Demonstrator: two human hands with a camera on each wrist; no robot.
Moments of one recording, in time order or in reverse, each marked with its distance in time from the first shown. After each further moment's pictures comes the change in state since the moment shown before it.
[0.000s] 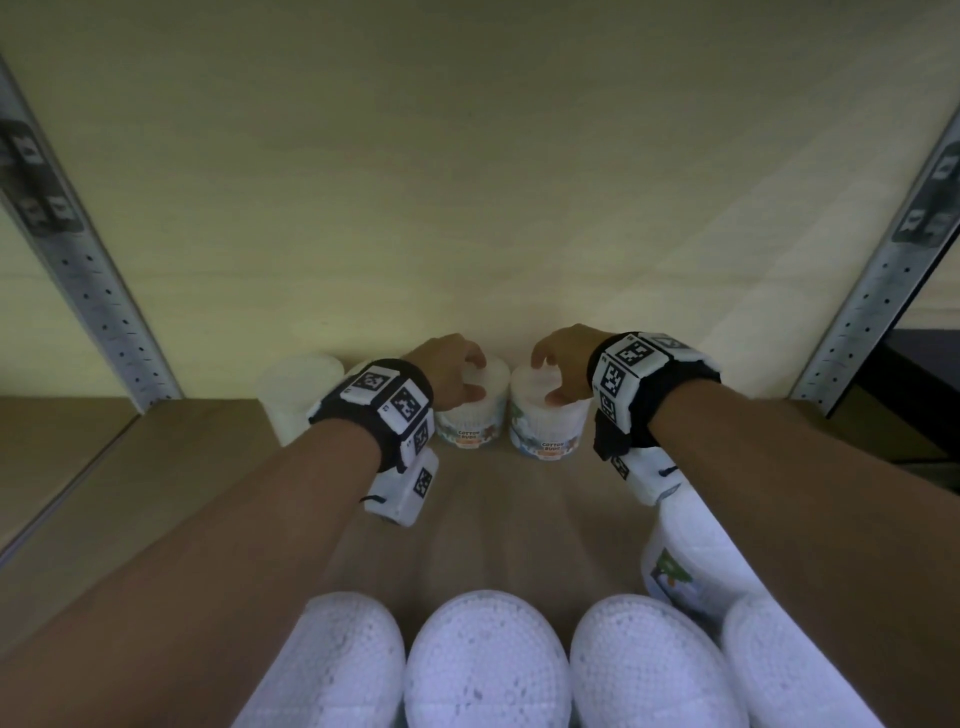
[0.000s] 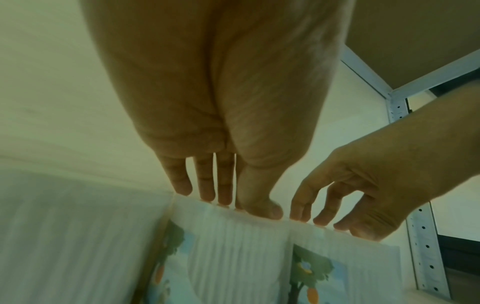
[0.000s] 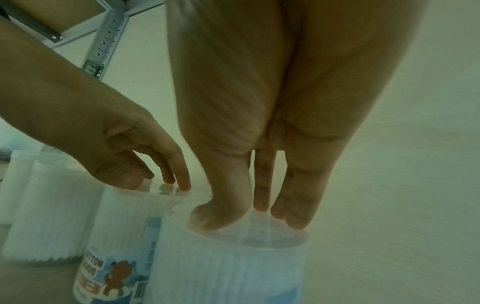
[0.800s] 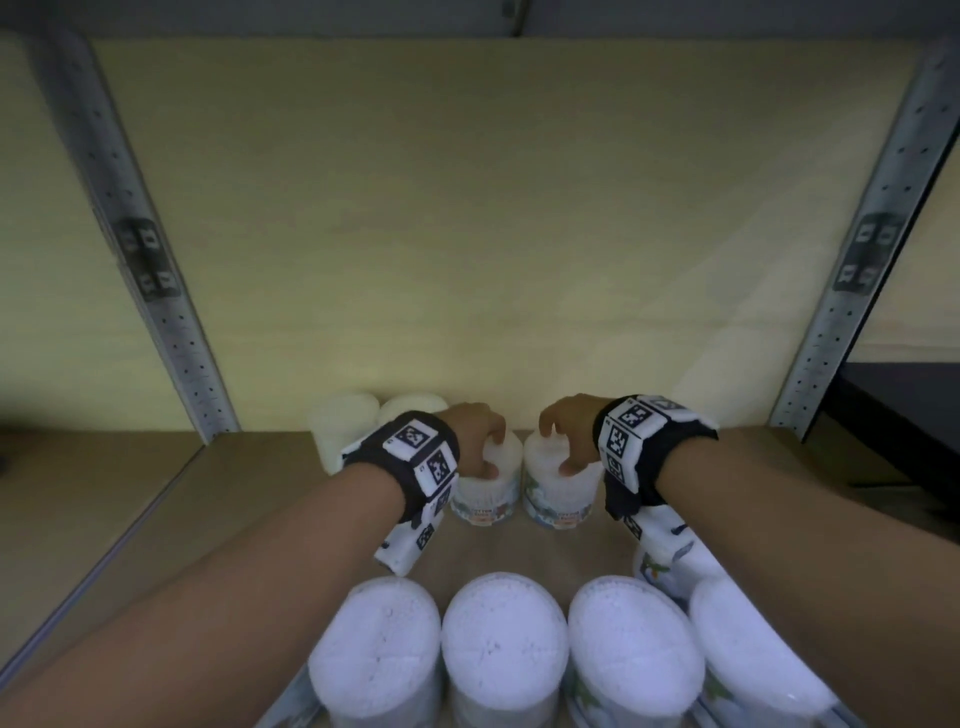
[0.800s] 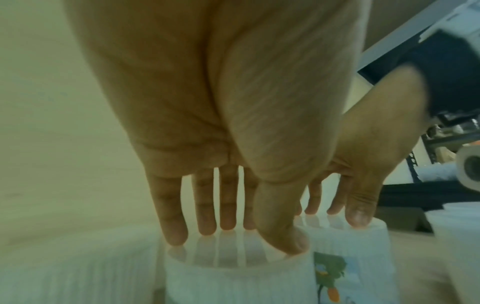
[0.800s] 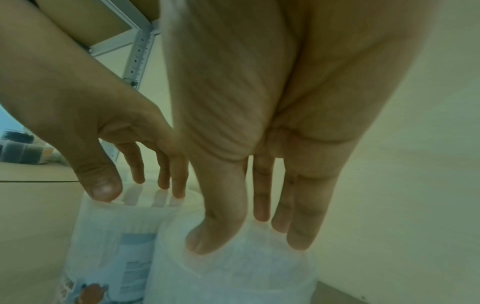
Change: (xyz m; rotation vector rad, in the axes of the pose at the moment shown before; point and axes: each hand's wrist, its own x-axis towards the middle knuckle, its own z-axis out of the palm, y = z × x) left_hand -0.073 0.034 -0.009 0.194 -0.155 0.131; right_hand -0.058 -0.027 0.003 -0.004 -0.159 -0.001
